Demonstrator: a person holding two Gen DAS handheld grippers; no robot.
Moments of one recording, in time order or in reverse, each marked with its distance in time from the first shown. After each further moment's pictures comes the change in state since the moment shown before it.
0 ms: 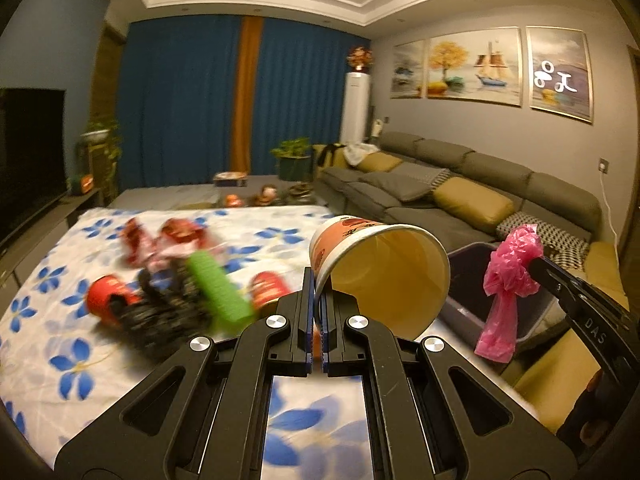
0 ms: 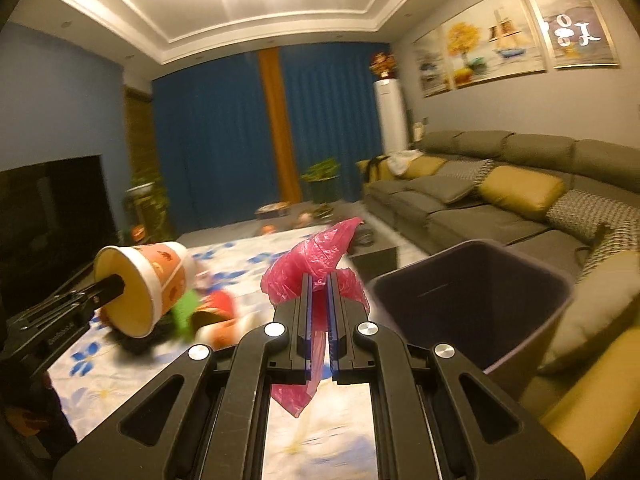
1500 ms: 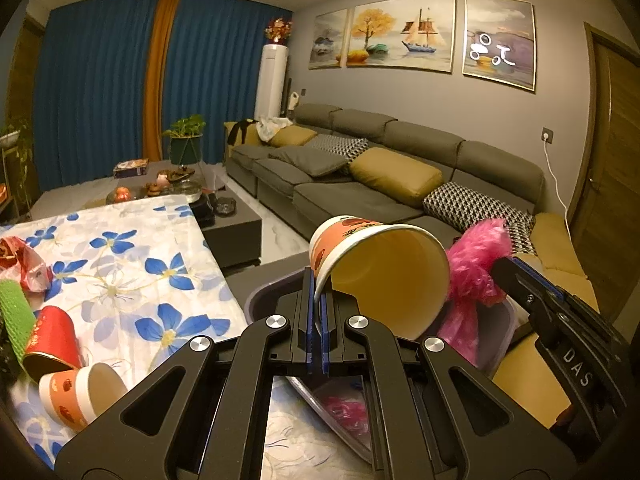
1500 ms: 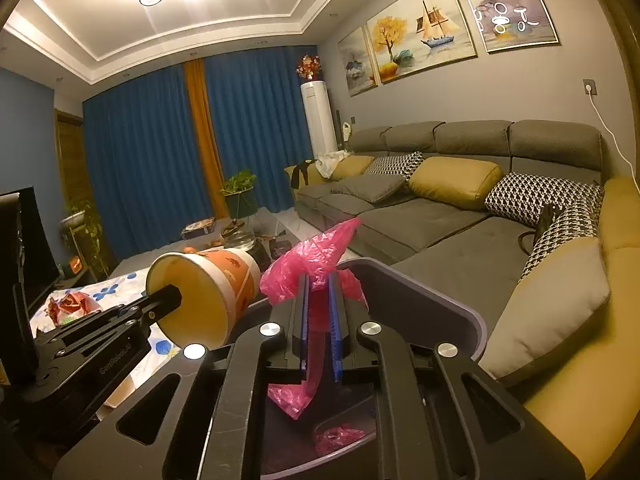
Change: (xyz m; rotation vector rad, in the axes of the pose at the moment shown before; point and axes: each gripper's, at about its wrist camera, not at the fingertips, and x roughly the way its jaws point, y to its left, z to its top) left arm 0.159 -0.161 0.004 0.069 0.099 -0.278; right arm 0.048 -0.118 0.011 0.099 -0.011 -0.189
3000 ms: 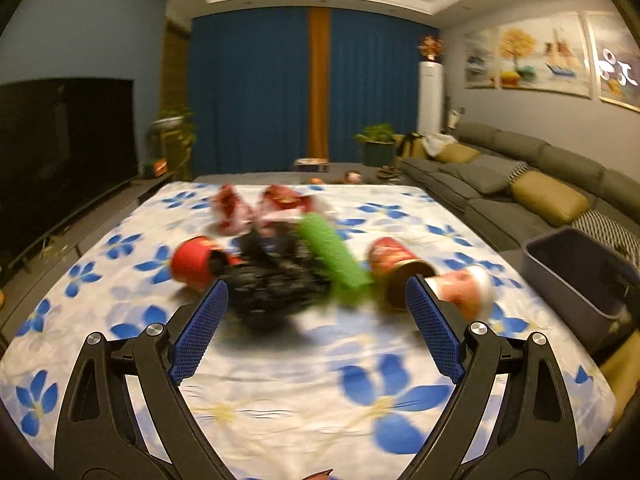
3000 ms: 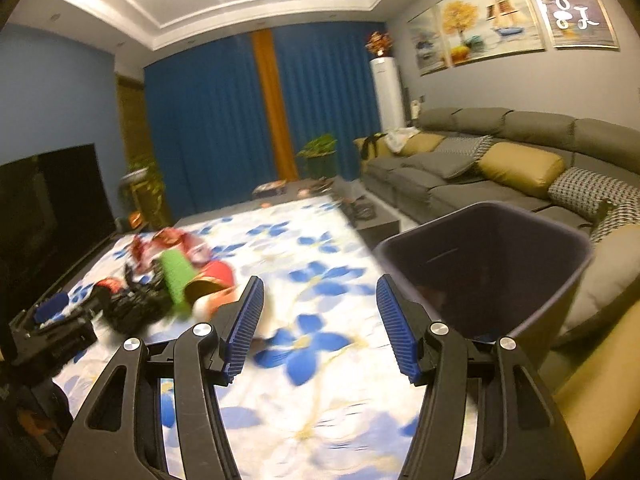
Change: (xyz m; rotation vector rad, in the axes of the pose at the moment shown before) left arm -0.210 0.202 -0.087 -0.150 -0.063 0.592; right arm -0.041 0.154 -0.067 -0.113 0.123 0.234
